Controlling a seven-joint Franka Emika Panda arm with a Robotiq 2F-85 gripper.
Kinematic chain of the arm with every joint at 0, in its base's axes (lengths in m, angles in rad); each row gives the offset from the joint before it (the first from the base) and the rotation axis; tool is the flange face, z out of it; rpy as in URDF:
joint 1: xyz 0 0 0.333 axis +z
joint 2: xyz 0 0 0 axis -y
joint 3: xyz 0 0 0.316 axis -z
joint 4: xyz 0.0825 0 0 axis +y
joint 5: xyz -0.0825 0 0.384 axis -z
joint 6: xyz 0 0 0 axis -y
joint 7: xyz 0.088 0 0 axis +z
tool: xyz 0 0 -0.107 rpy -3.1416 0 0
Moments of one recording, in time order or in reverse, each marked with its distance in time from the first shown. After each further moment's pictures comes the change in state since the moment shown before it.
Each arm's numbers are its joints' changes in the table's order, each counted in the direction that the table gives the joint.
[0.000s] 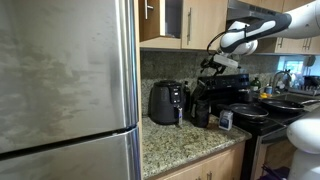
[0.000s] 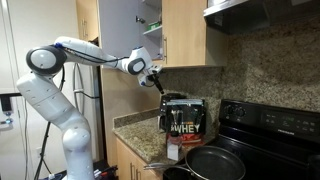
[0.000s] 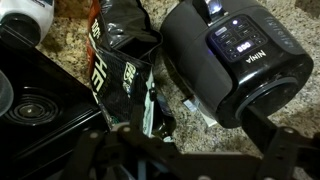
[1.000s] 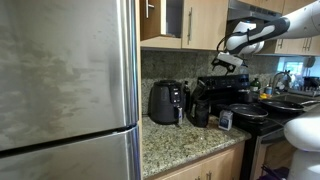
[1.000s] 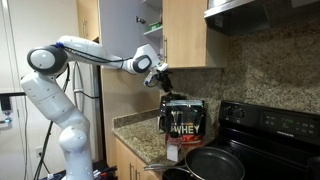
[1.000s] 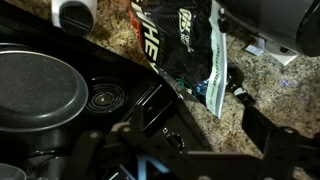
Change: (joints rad) arm -0.118 -0.028 0.042 -0.045 0.179 -0.011 -0.353
